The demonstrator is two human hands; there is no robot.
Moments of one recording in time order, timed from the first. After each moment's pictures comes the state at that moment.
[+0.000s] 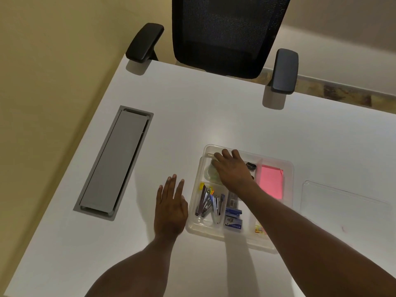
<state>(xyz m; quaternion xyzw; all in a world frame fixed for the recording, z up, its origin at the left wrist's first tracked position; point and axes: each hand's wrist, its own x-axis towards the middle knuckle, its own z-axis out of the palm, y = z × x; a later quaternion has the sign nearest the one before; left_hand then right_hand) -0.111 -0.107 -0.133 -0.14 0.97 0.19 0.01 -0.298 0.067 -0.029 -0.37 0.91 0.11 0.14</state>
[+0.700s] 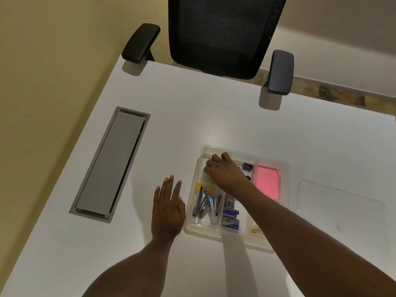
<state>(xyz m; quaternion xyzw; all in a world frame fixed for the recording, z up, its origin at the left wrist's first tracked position) -0.112 -0.106 -0.134 -0.14 0.97 0.19 0.02 -0.297 0.062 -0.028 -0.44 0.88 0.09 0.16</state>
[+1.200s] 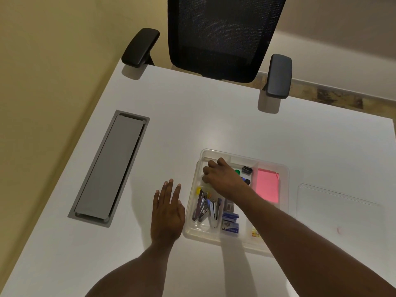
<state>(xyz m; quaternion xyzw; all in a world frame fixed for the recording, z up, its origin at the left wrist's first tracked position) -0.112 -0.107 -0.137 -0.14 0.97 0.20 0.02 -0.293 0.058 -0.025 -0.48 0.86 0.10 0.18</state>
